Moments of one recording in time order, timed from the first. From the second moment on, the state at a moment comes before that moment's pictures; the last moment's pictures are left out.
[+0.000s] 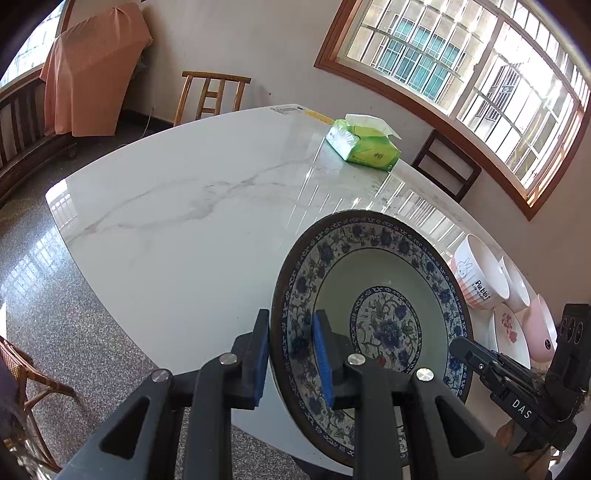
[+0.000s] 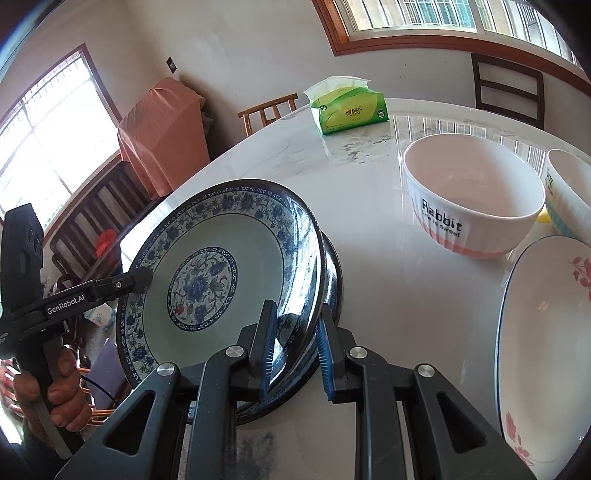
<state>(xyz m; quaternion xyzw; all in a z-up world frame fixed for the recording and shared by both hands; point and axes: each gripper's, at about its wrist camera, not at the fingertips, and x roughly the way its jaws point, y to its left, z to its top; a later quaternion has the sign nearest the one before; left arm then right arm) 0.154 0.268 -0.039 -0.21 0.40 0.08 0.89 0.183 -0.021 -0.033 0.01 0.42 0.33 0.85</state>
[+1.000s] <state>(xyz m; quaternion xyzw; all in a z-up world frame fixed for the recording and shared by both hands) 0.132 0.246 -0.034 -0.21 0.36 0.08 0.90 0.155 -0.017 -0.018 -0.06 0.31 0.27 0.91</state>
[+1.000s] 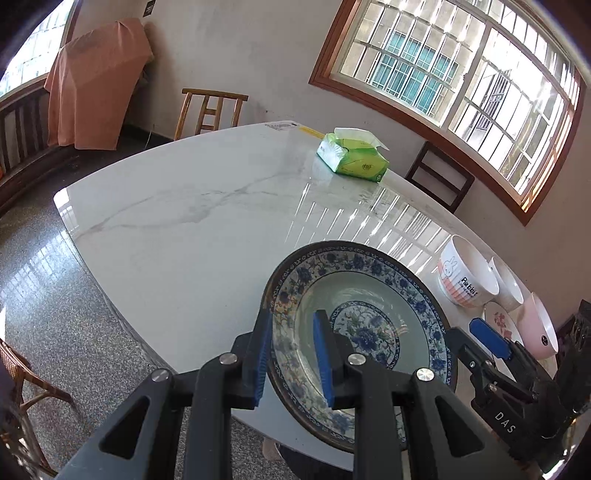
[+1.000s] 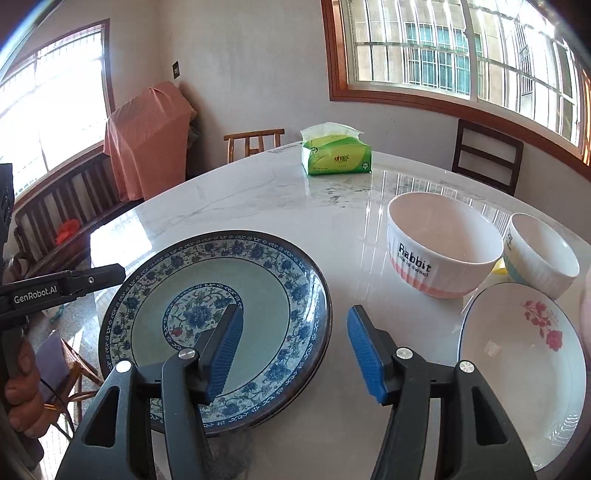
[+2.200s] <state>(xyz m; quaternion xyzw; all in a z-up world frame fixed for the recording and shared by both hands) 0.244 0.015 -0.056 -0.16 0.43 -0.12 0.88 0.181 -0.280 -0.028 0.14 0.37 0.10 0.91</state>
